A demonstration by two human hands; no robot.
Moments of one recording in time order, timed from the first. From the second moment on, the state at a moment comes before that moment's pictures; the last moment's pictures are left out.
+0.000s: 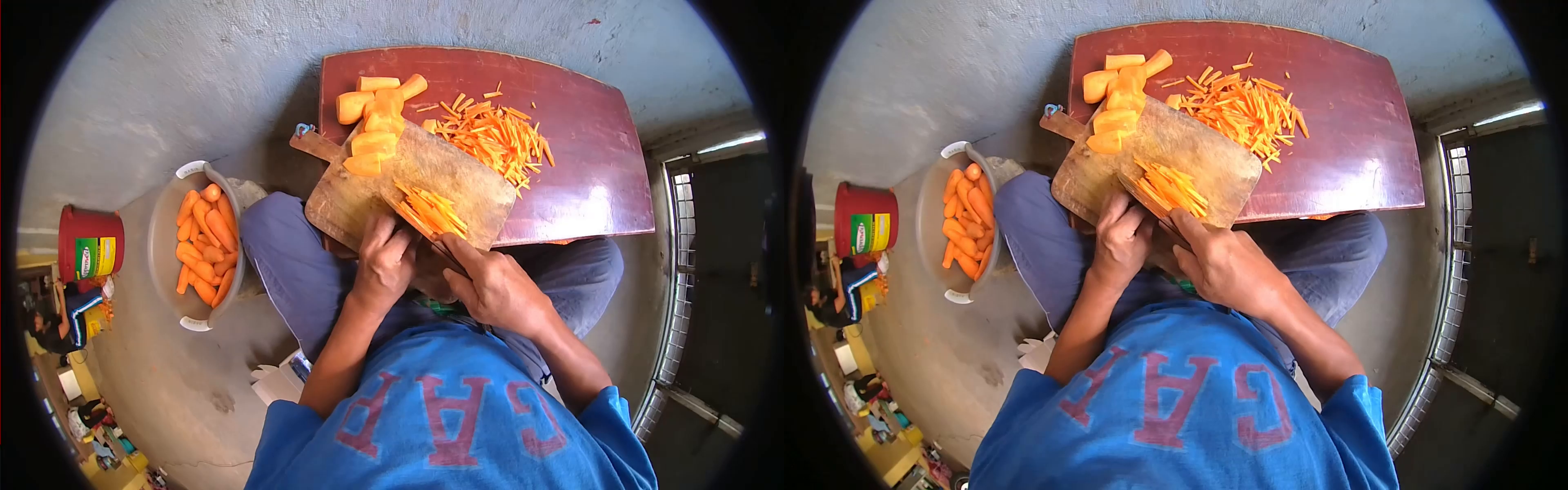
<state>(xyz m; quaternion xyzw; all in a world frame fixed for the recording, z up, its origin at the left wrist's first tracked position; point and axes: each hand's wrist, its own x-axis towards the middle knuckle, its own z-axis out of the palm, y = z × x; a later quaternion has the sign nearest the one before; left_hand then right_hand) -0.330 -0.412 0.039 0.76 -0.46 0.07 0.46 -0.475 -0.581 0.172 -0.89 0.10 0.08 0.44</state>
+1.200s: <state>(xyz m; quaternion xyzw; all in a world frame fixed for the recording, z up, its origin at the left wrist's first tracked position) -0.333 -0.413 0.039 0.76 -0.47 0.07 0.44 -0.471 -0.582 0.145 -0.90 0.07 0.02 0.44</state>
